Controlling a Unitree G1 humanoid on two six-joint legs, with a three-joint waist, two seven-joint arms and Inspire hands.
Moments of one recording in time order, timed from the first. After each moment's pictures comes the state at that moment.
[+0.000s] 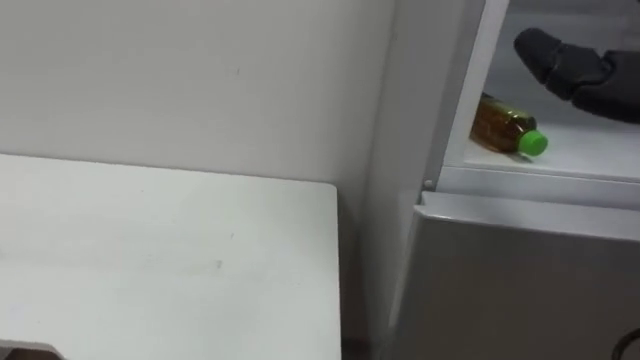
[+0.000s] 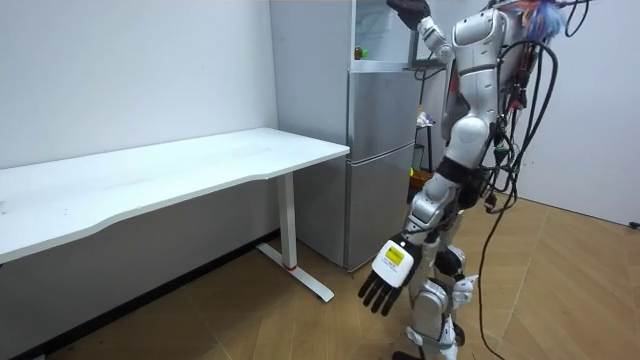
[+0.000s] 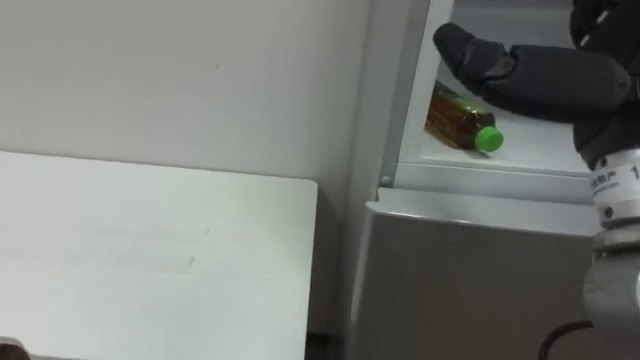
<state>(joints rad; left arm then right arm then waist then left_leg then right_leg) 0.30 0.21 0.11 0.99 0.26 0.09 0.23 -0.40 -0.60 -0.15 -0.44 0.61 0.02 -0.33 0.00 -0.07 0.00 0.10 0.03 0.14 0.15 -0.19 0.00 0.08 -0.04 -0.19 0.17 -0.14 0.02</state>
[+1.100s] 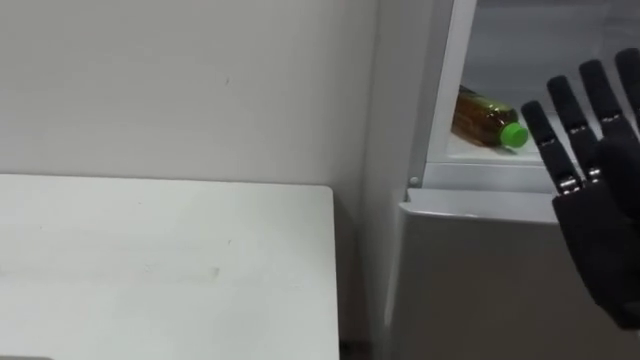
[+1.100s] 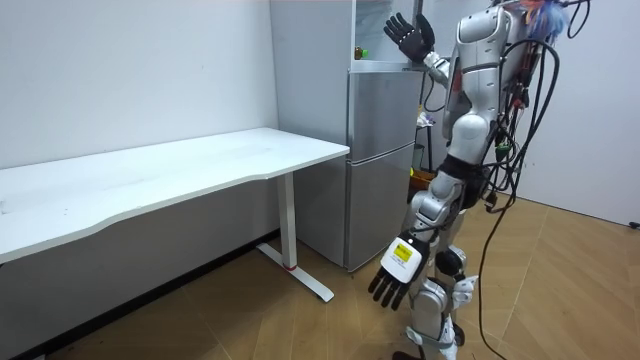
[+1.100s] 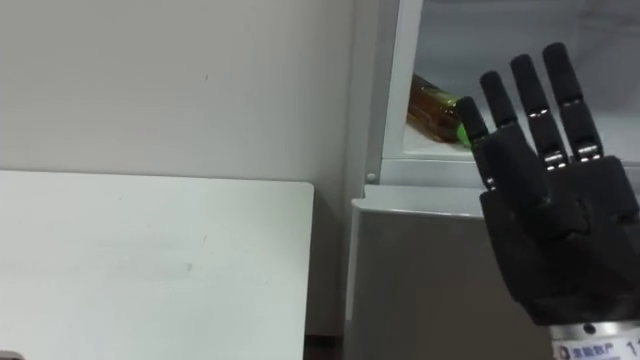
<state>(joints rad) 0.27 0.14 0.11 1.09 0.27 0.03 0.23 0.02 -0.33 -0.14 -0.47 1.33 -0.08 0.18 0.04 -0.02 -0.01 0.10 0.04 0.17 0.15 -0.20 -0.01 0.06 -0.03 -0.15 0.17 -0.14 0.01</state>
